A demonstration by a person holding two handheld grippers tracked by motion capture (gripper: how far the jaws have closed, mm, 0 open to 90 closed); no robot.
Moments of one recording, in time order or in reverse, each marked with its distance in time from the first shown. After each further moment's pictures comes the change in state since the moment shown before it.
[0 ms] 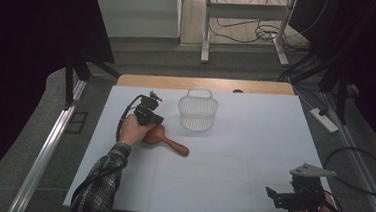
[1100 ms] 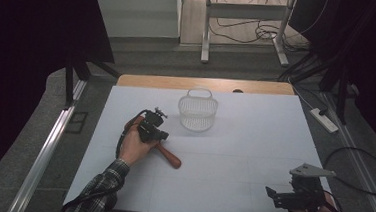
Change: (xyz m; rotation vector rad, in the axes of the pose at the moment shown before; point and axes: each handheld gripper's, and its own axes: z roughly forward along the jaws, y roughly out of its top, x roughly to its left) left arm -0.054 -0.036 -0.008 0.033 -0.030 0.079; right arm 0.001 0.000 0.000 0.000 -0.006 -0.004
